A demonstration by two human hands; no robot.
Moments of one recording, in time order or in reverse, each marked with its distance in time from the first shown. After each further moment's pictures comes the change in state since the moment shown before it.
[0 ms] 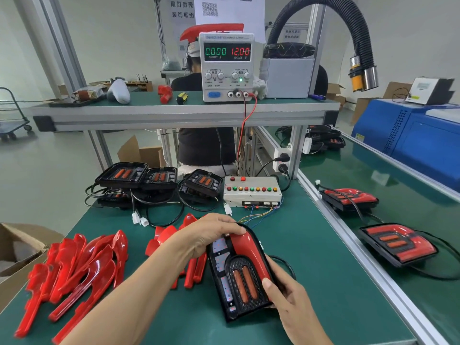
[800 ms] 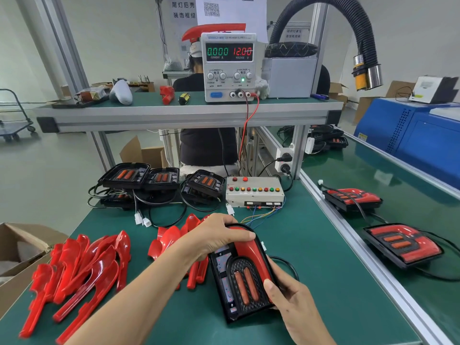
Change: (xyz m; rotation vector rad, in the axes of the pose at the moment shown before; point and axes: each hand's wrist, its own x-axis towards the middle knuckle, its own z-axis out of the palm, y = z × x) left_hand -0.001 -0.005 0.004 0.056 0.053 0.067; right_hand -0.003 -0.010 0.003 0.092 -0.015 -0.002
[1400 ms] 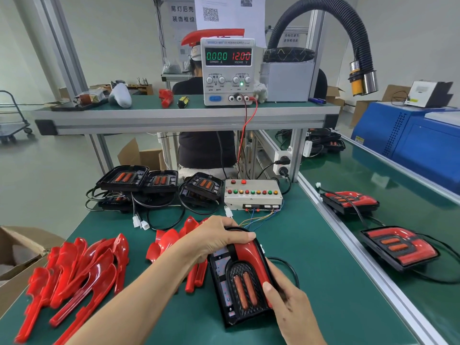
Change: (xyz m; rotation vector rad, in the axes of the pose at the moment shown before) left_hand 0.000 0.003 0.000 0.005 -0.016 0.004; right_hand -0.004 -0.003 0.005 -0.429 0.120 -0.016
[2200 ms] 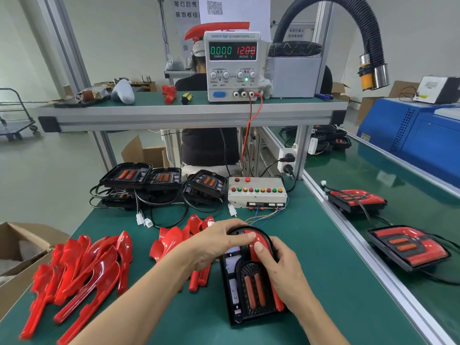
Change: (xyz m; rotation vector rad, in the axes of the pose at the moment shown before) left_hand -0.016 0.000 0.005 -0.125 -0.105 0.049; right_hand 0.062 -0.024 0.008 0.145 0.015 0.022
